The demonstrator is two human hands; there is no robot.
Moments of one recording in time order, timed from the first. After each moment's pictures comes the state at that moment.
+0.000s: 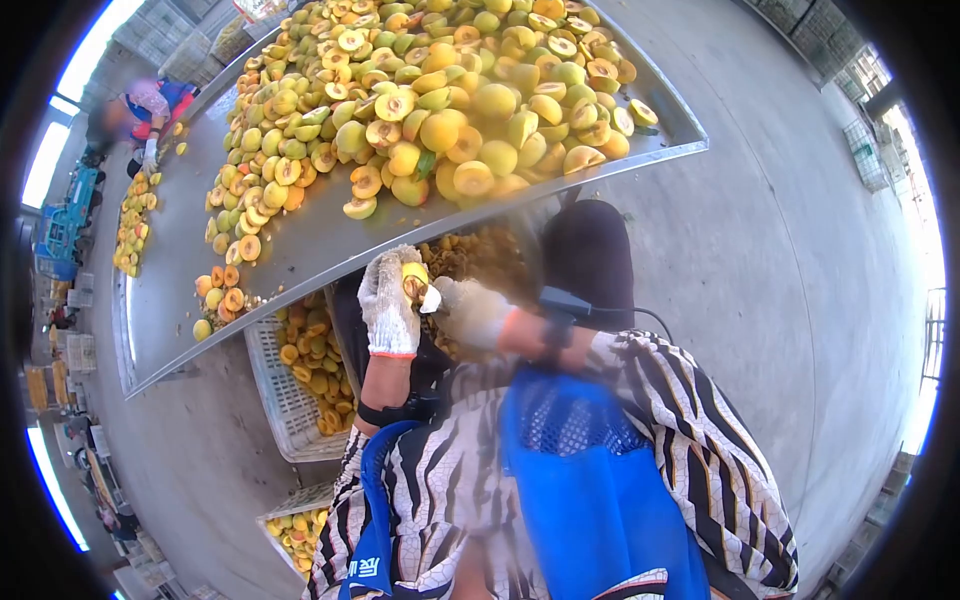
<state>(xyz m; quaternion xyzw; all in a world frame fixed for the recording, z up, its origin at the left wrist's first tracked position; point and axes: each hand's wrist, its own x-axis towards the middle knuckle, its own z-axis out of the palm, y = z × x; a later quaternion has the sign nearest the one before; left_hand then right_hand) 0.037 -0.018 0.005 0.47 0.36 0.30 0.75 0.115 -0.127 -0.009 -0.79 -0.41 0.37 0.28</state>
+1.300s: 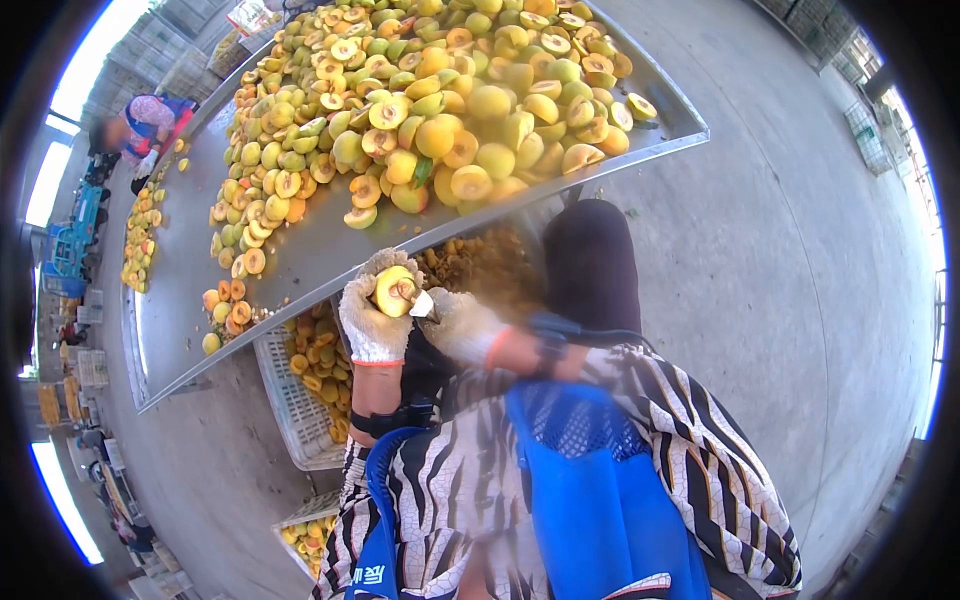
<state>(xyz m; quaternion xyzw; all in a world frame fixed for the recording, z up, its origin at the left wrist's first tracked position) 0.026 0.010 -0.005 0.42 0.28 0.29 0.82 0.096 -0.117 -0.015 -0.76 -0.38 0.34 0.40</state>
